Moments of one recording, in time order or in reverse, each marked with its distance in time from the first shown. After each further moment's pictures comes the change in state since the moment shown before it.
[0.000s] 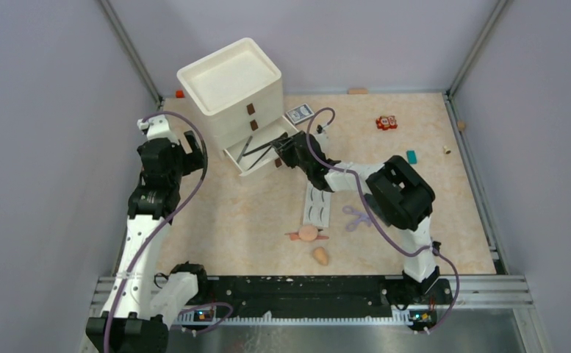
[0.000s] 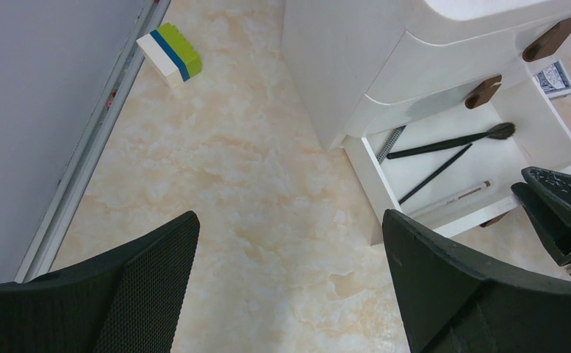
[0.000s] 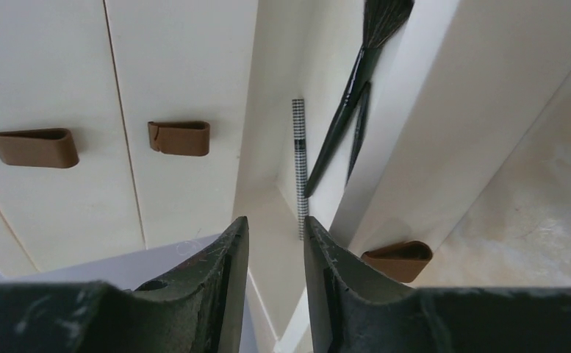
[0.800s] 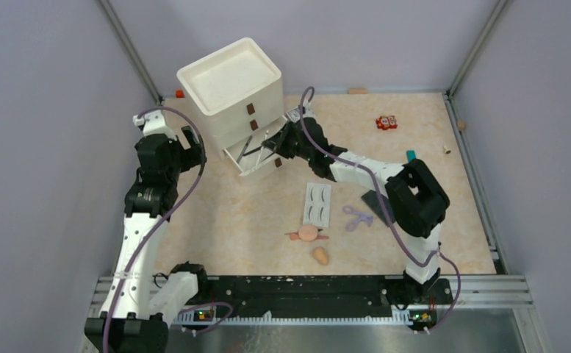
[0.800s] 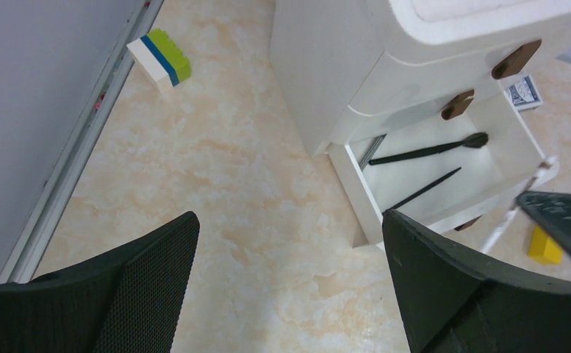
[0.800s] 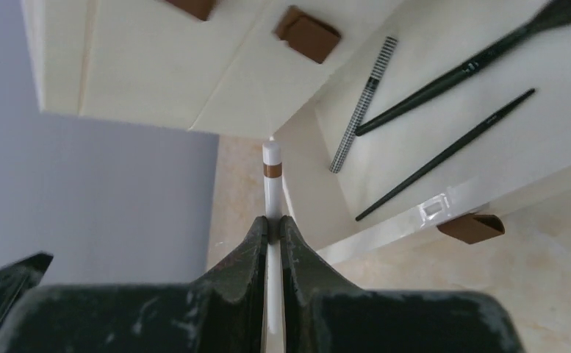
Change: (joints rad) left arm 0.000 -0.003 0.043 -0.049 0.023 -0.045; right arm 0.000 -0.166 0.152 -0.300 -0.269 -0.527
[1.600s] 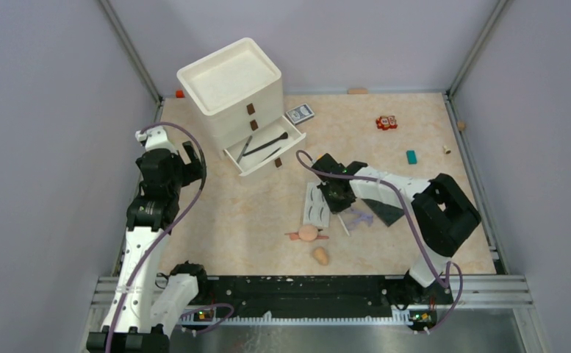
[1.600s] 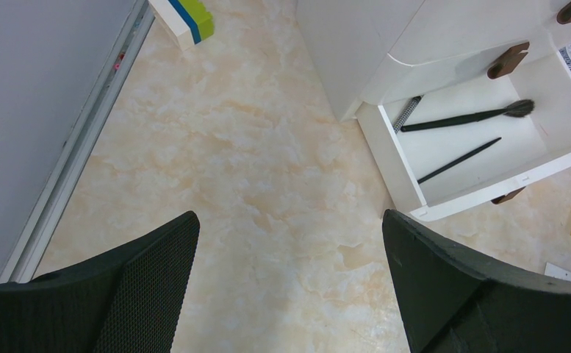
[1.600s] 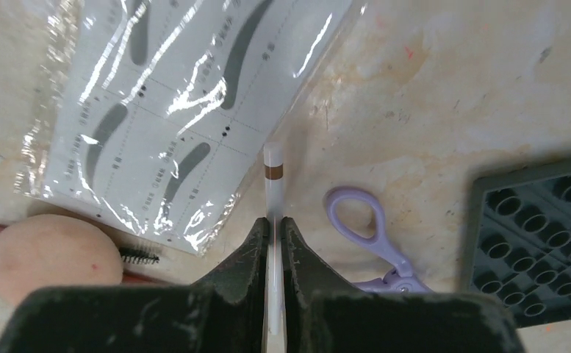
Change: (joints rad) left arm 0.000 -0.083 -0.091 -0.036 -0.044 0.011; right arm 0.002 -0.186 -0.342 -0.819 0.200 -0.590
